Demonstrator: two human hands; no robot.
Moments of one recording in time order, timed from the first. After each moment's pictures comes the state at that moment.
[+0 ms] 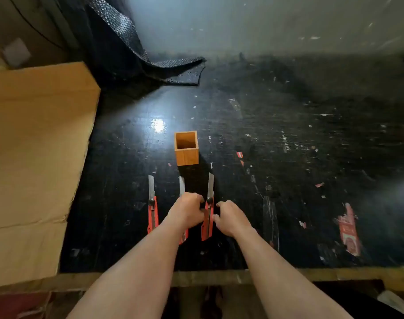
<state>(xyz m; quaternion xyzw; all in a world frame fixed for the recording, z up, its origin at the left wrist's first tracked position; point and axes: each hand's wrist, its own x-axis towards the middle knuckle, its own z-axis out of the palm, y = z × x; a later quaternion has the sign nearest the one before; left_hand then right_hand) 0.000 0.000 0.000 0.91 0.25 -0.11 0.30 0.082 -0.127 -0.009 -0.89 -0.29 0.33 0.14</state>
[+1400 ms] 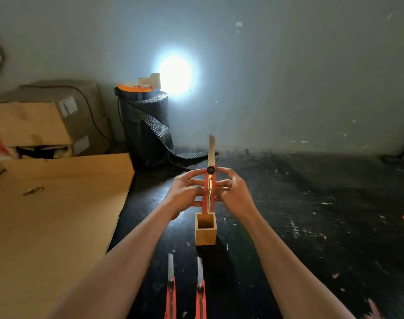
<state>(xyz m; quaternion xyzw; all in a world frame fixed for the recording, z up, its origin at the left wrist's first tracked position) 0.013 0.113 0.238 0.67 0.22 0.17 0.69 0.125 -0.010 0.226 -0.72 -0.36 0.18 0.57</state>
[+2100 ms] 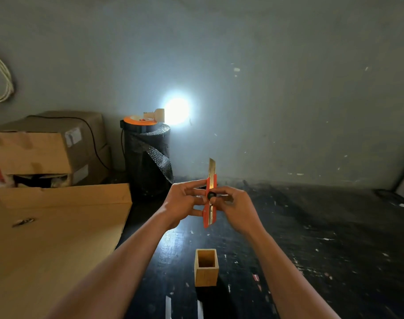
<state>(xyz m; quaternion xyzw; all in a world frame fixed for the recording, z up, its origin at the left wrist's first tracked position) 0.020 0.152 0.287 0.68 0.17 0.23 0.67 0.133 0.017 0.276 -0.73 -0.44 0.06 0.52</state>
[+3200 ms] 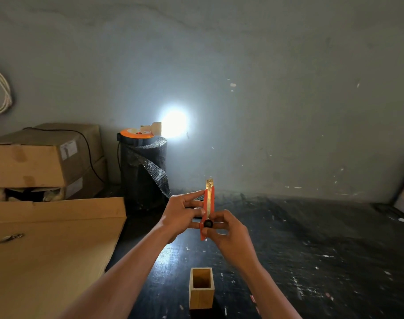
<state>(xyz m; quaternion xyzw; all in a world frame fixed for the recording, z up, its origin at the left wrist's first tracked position) 0.038 0.149 0.292 0.70 0.18 0.26 0.64 0.125 0.009 0.254 -0.77 -0.40 0.05 0.49</state>
